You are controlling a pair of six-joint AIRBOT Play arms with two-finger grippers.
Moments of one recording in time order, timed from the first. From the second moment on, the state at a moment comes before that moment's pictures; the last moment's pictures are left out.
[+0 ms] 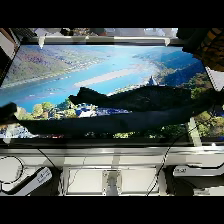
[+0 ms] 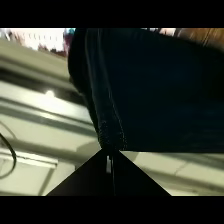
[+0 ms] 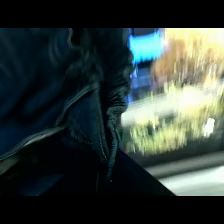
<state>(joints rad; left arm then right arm) 0.55 -1.11 1.23 1.46 -1.75 -1.43 -0.59 -1.48 1.52 -1.51 1.56 1.36</state>
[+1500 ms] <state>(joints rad) 0.45 -1.47 2.02 1.18 -1.32 -1.44 -0.68 -1.59 2.05 -1.10 1.11 1.48</state>
